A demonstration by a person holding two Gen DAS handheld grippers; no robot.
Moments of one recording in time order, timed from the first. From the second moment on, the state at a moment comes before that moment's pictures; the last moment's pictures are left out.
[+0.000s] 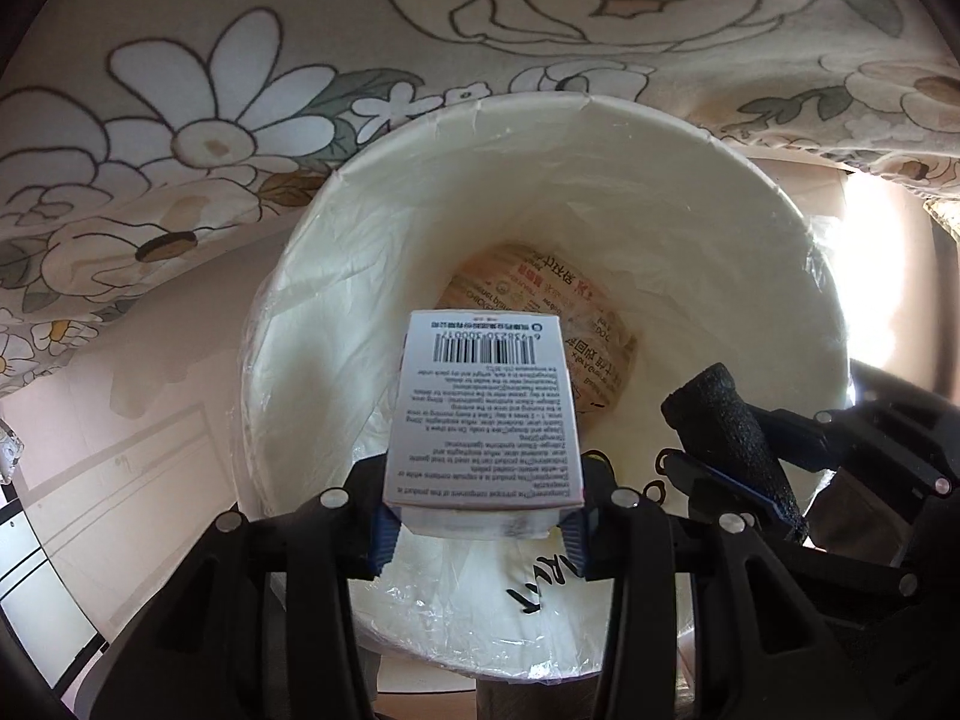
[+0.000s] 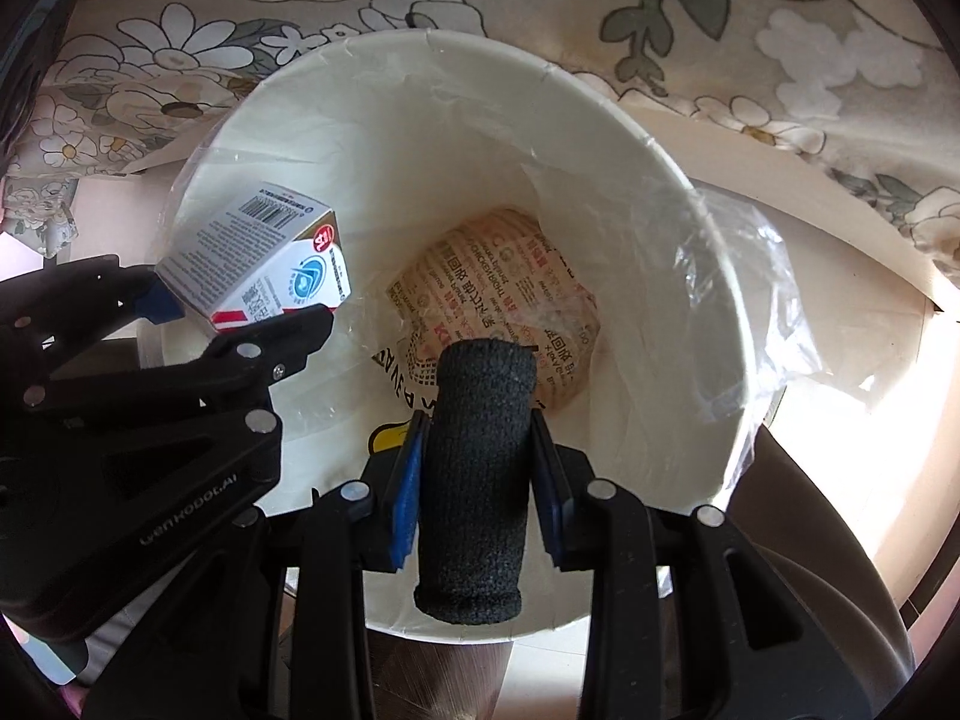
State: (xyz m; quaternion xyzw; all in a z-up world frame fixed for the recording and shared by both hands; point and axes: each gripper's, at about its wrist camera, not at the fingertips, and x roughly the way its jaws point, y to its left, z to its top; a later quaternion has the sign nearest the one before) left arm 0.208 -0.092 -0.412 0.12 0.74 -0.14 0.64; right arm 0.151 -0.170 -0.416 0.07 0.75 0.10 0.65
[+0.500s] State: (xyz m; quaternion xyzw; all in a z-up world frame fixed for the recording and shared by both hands) left arm 0.209 -0.096 -0.413 0.13 0.74 -0.13 0.65; right arm 0.155 -0.165 -0.421 0.03 0.75 0.09 0.65
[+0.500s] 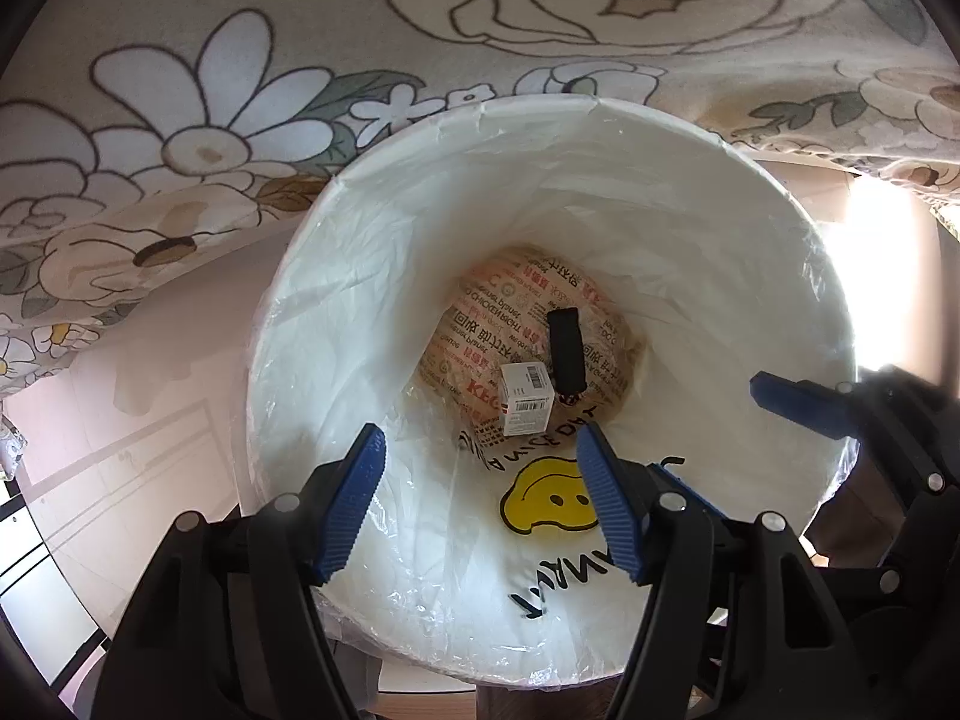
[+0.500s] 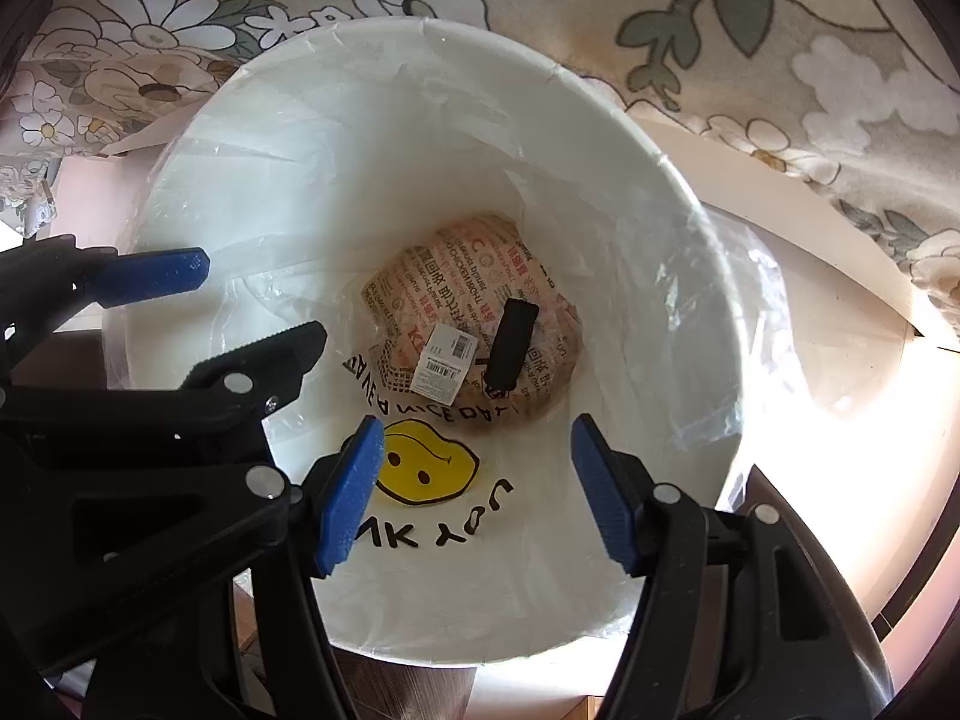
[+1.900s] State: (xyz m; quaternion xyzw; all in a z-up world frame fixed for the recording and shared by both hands) left arm 0.172 -0.075 -0.181 0.13 0.58 -0.15 0.79; right arm 0.118 -0.170 -0.195 -0.04 0.61 0.07 0.79
